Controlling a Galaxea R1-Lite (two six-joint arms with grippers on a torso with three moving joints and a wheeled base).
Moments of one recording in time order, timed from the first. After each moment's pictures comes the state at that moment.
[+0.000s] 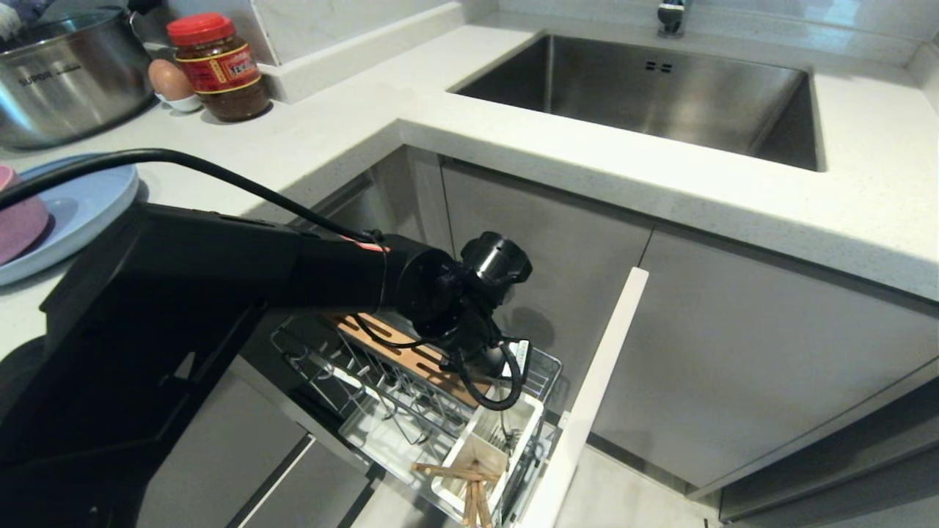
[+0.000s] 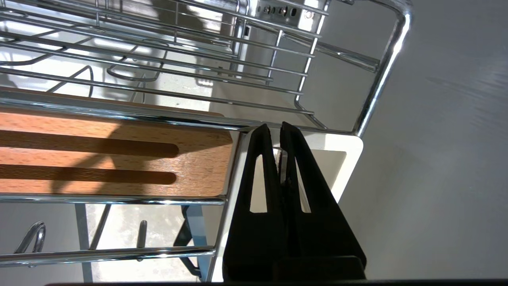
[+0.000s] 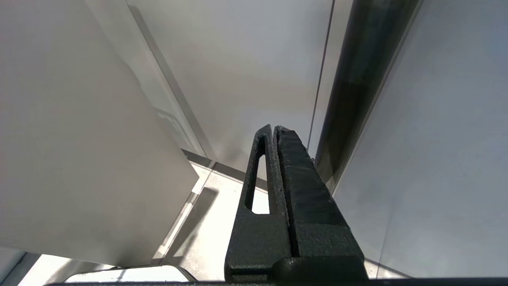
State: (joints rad) left arm -0.73 2.19 -1.73 0.57 0.08 -0.32; right arm -0.01 0.00 0.00 -0.01 -0.05 0.10
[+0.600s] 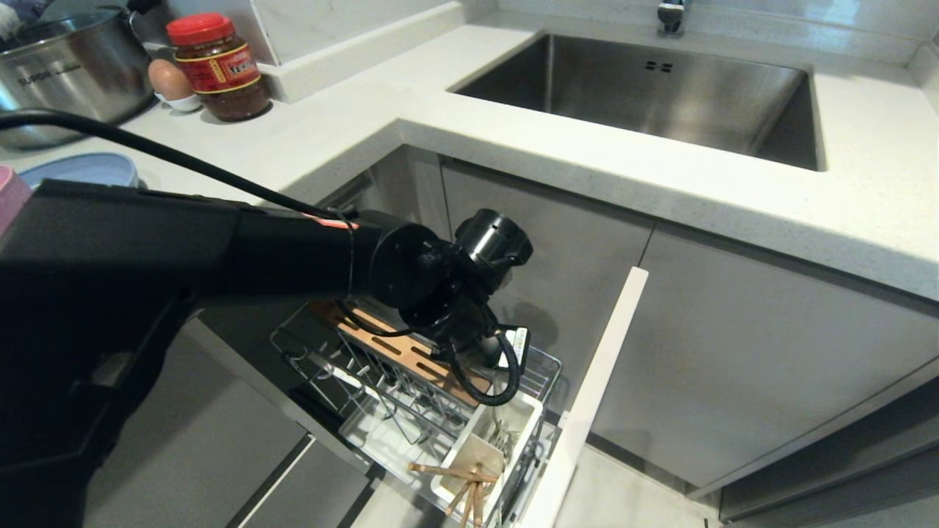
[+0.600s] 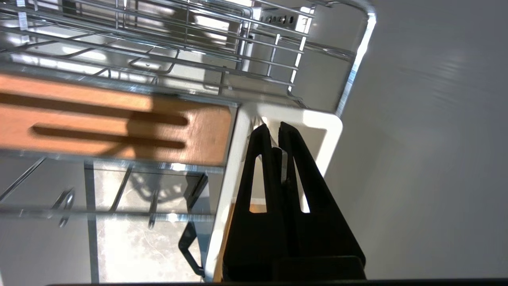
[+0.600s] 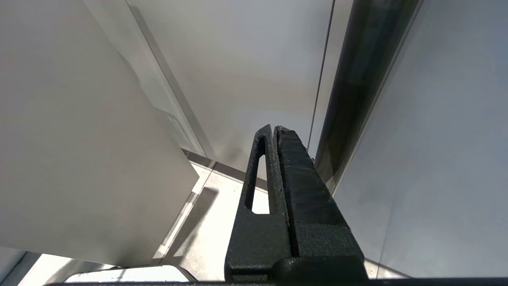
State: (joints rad) left arm -0.76 2.10 -1.73 0.61 0.14 -0.34; right arm -0.01 0.00 0.00 -0.01 -0.05 0.10
